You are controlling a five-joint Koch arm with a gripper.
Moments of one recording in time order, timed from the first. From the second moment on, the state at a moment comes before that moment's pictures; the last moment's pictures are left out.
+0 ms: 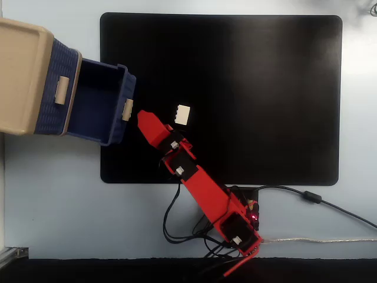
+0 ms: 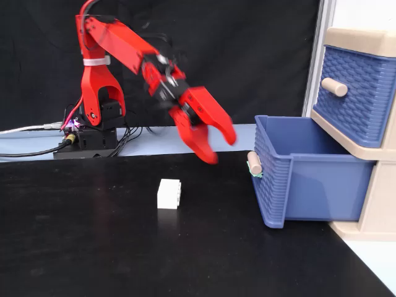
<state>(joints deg) 44.0 101.0 111.7 28.4 173.1</state>
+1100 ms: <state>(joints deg) 58.4 74.7 84.7 69.8 124.0</state>
